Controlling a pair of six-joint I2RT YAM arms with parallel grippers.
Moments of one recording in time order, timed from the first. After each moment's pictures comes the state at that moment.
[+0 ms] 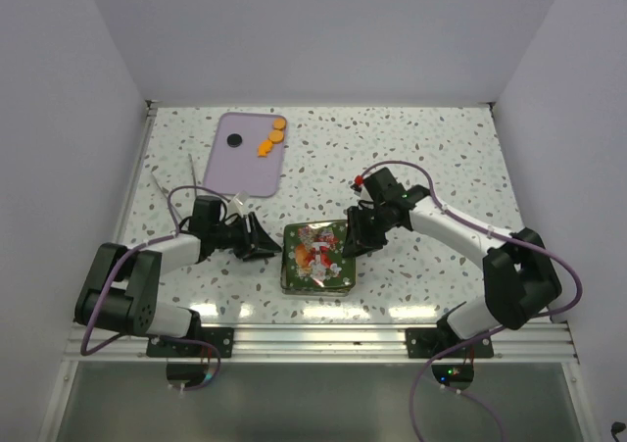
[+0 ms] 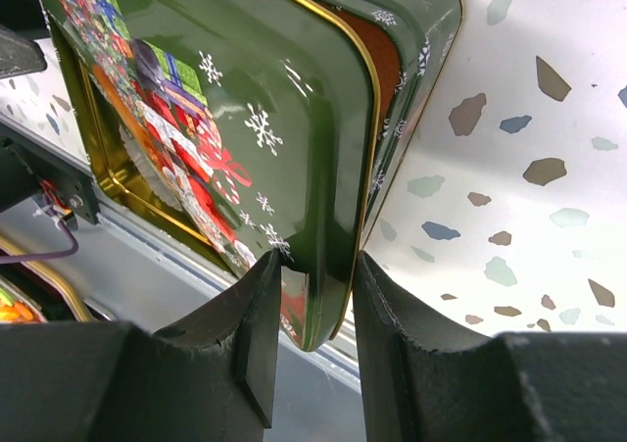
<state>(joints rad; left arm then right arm) -0.18 1.41 0.44 0.09 0.82 -0.66 0.58 1.49 0.97 -0.66 -0.37 0.51</state>
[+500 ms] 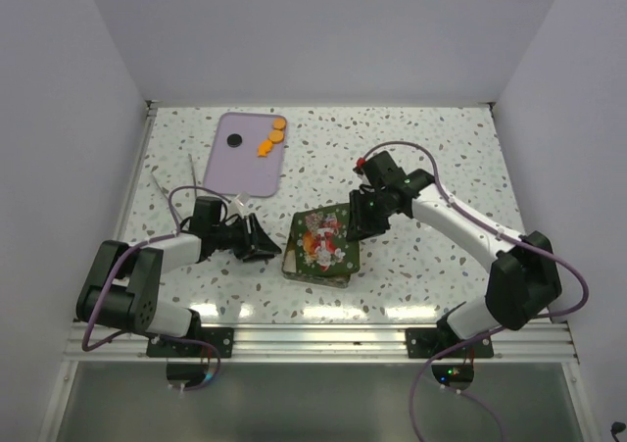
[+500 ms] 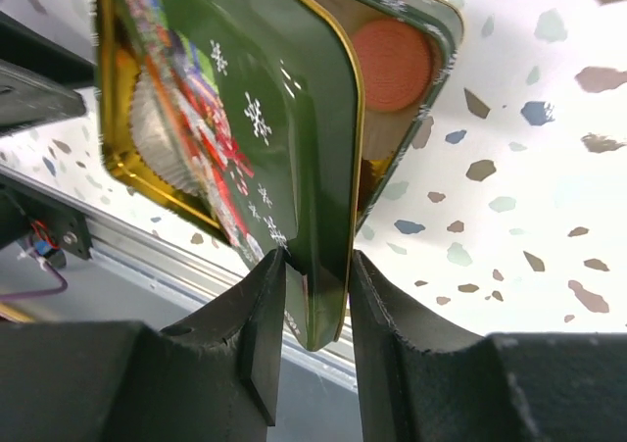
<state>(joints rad) -0.18 1.43 0.44 0.09 0.83 -0.64 0.58 1.49 1.14 -0.81 -0.23 0.51</state>
